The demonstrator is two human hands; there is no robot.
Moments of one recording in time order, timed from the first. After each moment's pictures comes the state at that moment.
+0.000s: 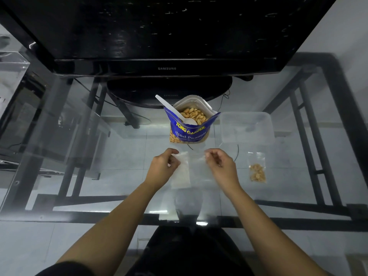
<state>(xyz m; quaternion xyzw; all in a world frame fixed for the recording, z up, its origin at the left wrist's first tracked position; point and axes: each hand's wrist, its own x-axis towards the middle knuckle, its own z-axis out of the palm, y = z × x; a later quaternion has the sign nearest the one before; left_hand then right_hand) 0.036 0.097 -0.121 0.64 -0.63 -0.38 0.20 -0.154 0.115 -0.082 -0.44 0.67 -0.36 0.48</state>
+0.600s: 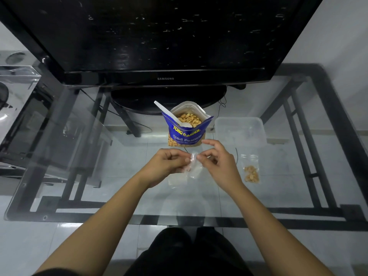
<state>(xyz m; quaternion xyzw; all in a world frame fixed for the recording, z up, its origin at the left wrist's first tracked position) 0.021 0.102 -0.020 0.49 -0.45 -0.70 0.27 -0.160 0.122 -0.028 -0.55 0.59 -0.37 0.47</state>
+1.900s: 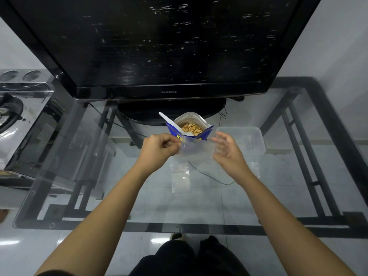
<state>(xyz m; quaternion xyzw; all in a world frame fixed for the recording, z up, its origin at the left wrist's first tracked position) 0.033 0.080 0.022 0.61 -0.61 -0.40 0.30 -0.178 0.097 -0.009 -0.51 0.58 -0.40 0.50</state>
